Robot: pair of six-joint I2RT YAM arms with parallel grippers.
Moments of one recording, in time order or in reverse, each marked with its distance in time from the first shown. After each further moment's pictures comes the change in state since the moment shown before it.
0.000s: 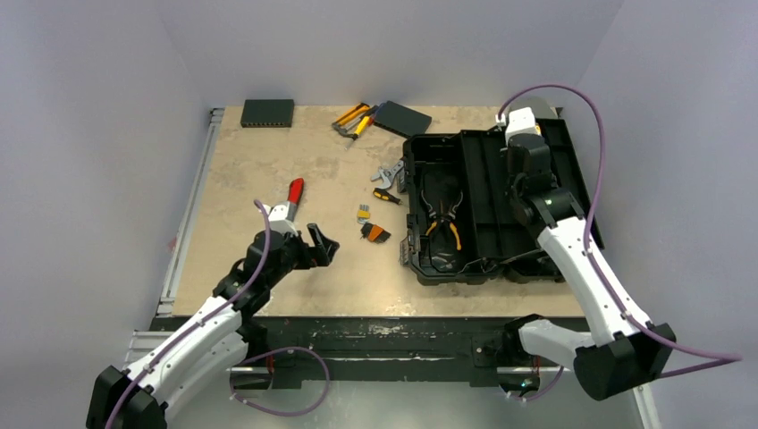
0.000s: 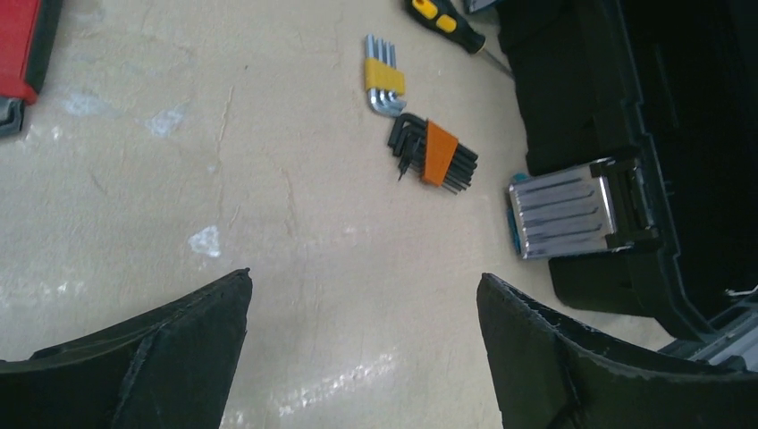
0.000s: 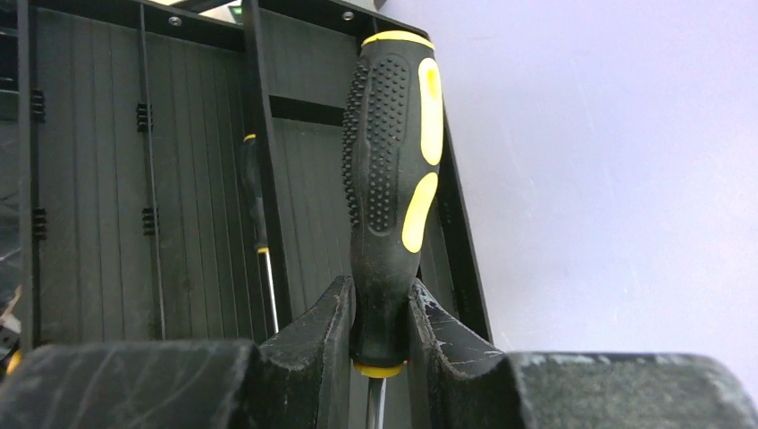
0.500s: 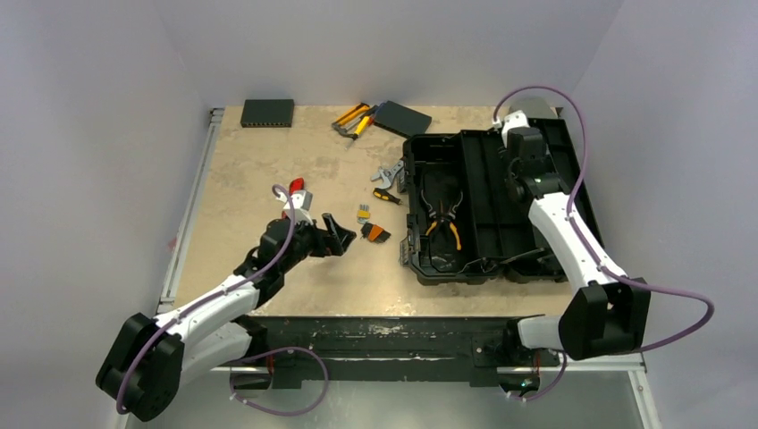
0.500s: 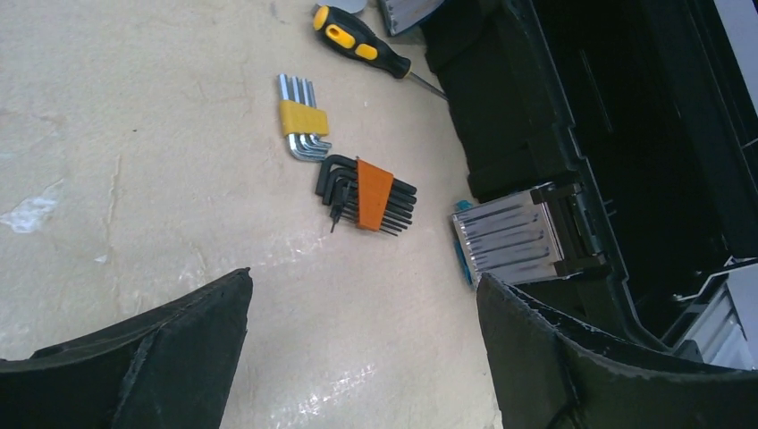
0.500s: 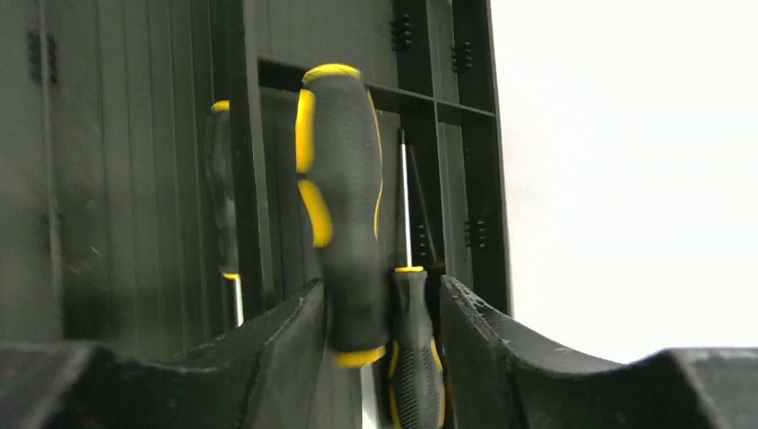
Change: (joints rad) left arm -0.005 0.324 0.011 0.412 0.104 0.002; right arm -0.165 0.229 -0.035 0.099 -0.175 -0.137
